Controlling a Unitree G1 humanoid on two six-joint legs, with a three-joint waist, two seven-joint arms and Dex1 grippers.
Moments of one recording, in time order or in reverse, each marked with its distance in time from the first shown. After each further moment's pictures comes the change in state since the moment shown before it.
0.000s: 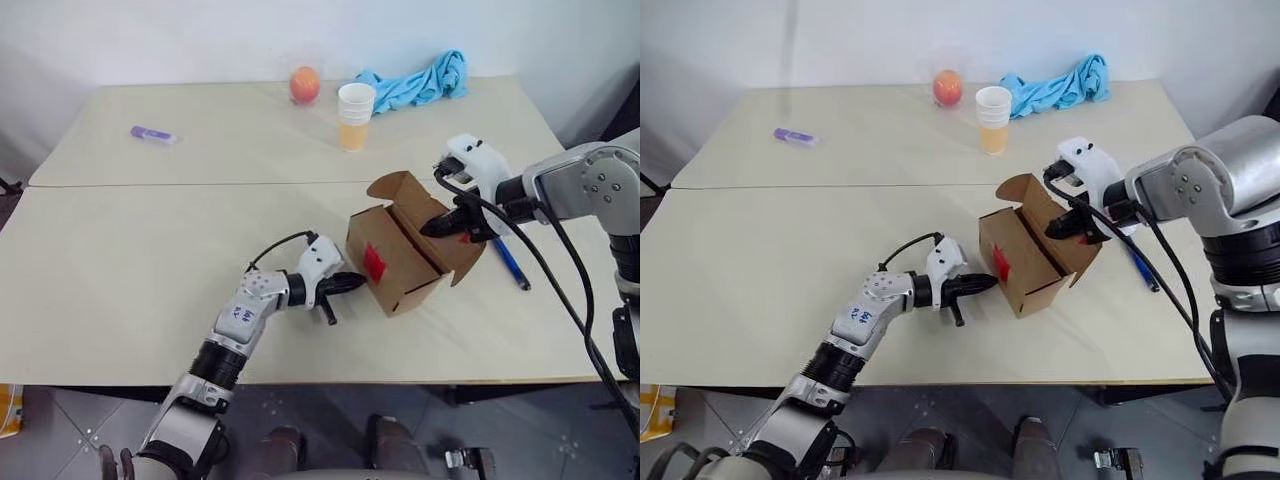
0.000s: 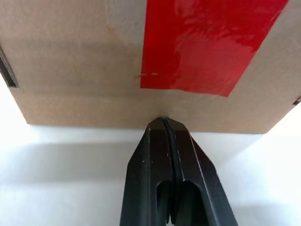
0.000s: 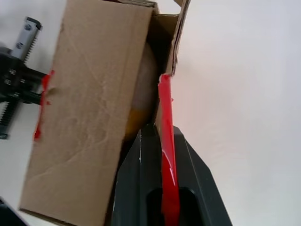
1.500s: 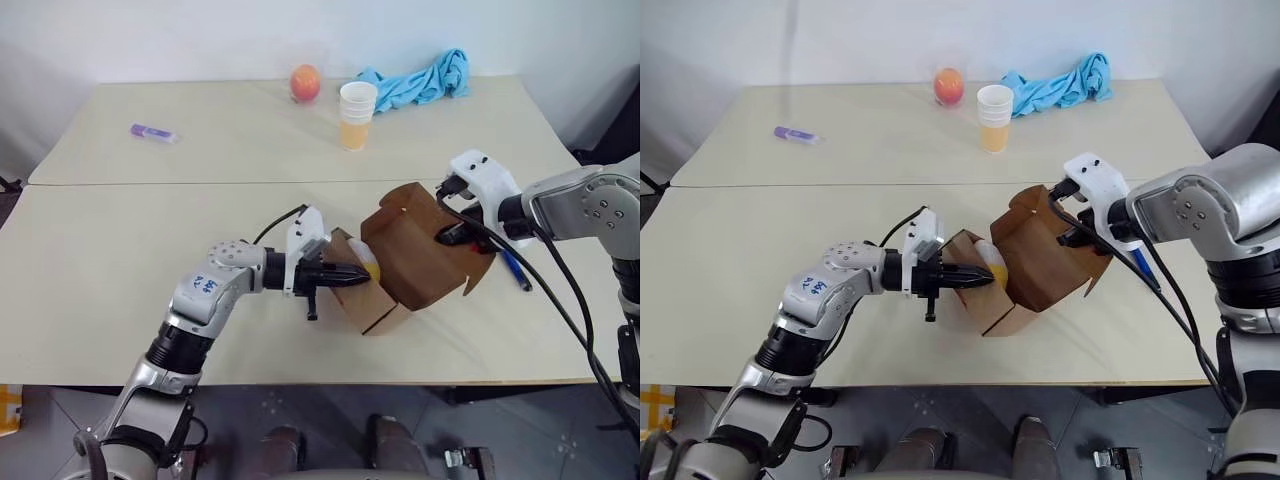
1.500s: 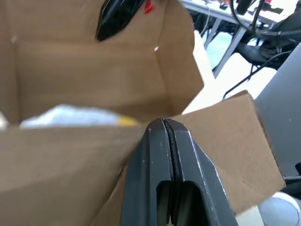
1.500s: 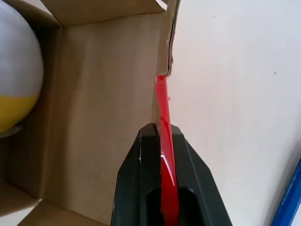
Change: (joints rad) left arm -0.048 0.175 0.038 -0.277 -0.261 0.262 -0.200; right arm 0.102 -0.041 -0.033 -0.076 0.005 -0.002 -0.139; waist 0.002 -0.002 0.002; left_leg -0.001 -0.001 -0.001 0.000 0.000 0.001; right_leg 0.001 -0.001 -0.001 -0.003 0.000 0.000
